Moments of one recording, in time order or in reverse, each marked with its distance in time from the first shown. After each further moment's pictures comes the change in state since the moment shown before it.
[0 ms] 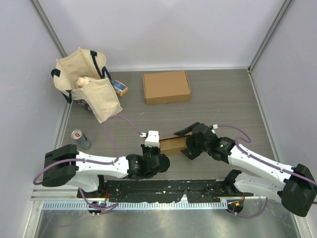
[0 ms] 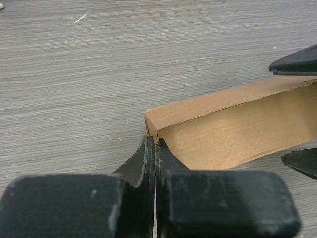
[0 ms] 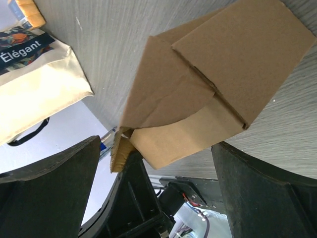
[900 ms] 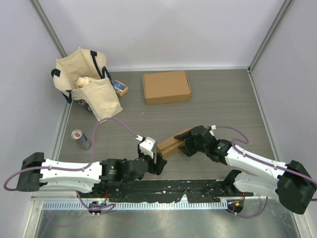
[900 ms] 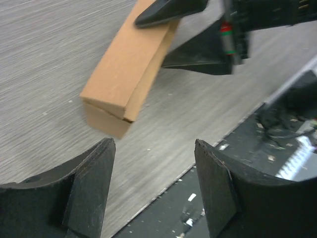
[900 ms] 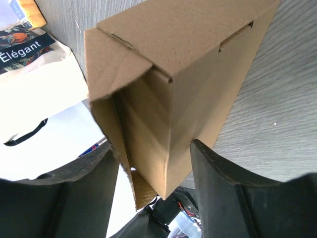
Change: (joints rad) left arm -0.077 -0.367 -0.155 0.051 0.398 0.198; right arm -0.006 0.059 -0.072 0.138 0.003 -0.023
